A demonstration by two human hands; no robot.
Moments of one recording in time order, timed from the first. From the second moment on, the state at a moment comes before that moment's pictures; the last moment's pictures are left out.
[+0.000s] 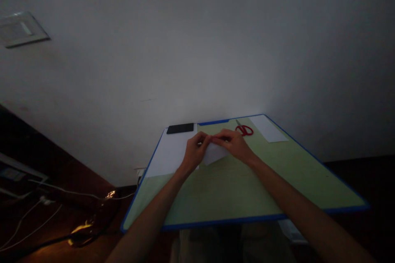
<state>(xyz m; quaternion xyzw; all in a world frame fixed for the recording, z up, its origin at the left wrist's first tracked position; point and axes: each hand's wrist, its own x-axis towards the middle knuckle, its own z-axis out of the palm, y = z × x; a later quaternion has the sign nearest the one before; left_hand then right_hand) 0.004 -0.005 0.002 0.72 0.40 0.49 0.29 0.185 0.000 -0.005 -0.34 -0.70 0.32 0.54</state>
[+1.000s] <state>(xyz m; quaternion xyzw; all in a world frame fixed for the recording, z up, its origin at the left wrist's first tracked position) 0.000 0.007 -0.001 0.56 0.44 0.58 0.39 0.197 0.006 -0.006 -0.36 -0.65 0.39 0.53</state>
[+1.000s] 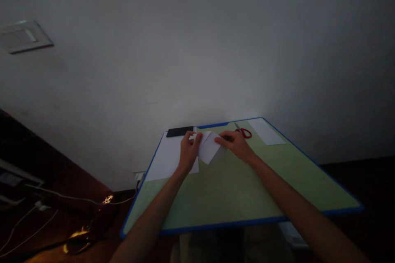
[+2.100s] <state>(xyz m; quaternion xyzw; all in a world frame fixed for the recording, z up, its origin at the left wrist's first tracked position) 0.005 0.001 -0.006 0.64 0.38 0.48 0.46 0.206 0.019 -0.007 -0.43 -0.55 0.37 0.61</state>
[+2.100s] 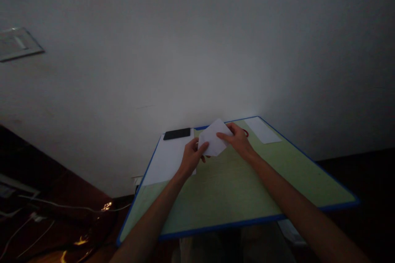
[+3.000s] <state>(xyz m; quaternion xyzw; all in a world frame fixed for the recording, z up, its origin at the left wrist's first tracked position) 0.008 -0.003 -0.007 0.68 0.43 0.47 0.36 0.208 0.009 0.003 -0.37 -0.56 0.53 0.52</state>
